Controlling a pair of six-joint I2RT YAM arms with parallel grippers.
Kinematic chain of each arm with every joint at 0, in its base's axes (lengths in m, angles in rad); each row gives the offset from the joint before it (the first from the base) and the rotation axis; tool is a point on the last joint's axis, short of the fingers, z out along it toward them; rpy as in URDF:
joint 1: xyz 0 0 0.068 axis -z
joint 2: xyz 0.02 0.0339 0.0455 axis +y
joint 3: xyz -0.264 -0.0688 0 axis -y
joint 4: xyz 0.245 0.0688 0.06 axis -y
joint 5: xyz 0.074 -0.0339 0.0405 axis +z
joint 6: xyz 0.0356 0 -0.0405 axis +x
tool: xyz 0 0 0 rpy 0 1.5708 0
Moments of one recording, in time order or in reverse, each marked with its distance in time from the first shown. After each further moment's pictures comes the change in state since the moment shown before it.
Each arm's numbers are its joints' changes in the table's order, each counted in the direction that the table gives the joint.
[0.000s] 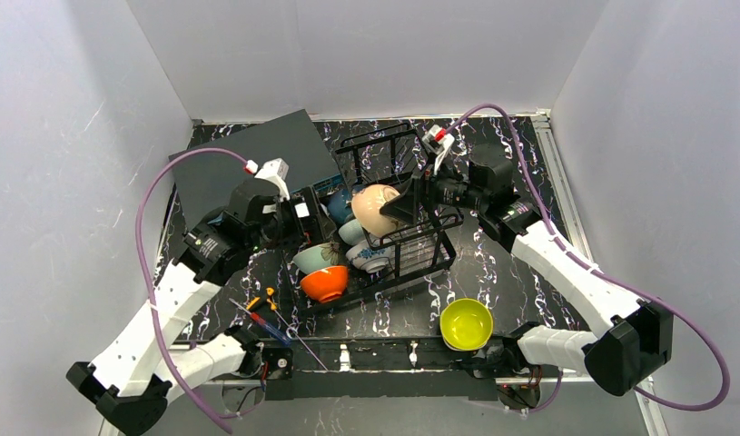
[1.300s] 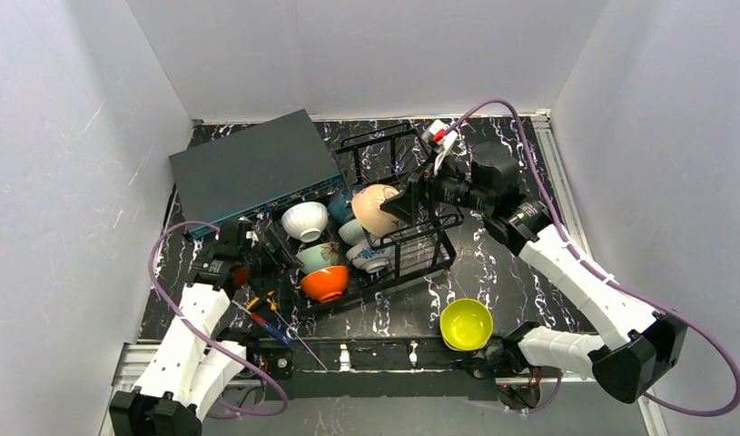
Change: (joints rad) left arm -0.451 -0.118 -0.526 0.061 -0.275 -0.153; right arm -0.063 -0.045 0.089 -0.126 -0.140 -0.138
